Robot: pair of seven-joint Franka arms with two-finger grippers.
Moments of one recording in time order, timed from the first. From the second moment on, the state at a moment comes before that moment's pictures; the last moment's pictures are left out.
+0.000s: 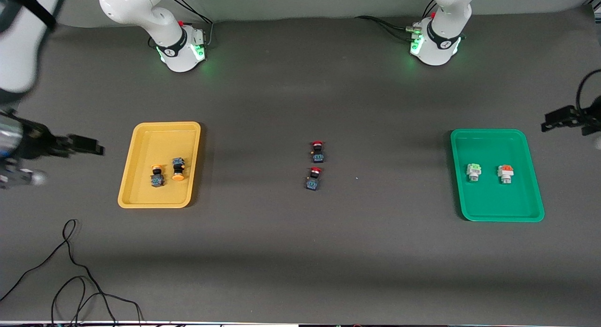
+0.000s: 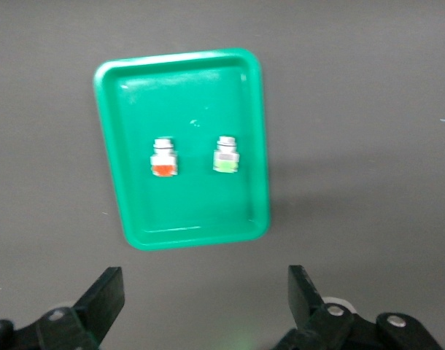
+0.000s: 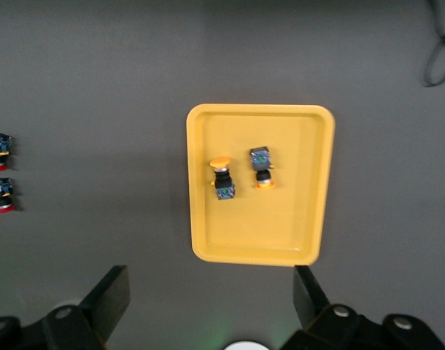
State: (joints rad) left arm 0.45 0.00 -0.32 -1.74 -0.02 1.63 0.25; right arm 0.78 0.43 -1.12 -1.25 0.43 1.29 -0.23
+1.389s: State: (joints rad) left arm -0.09 -0.04 0.04 -1.61 -0.01 1.45 0.04; right arm 0.62 0.43 -0.94 -1.13 0.32 1.22 -0.12
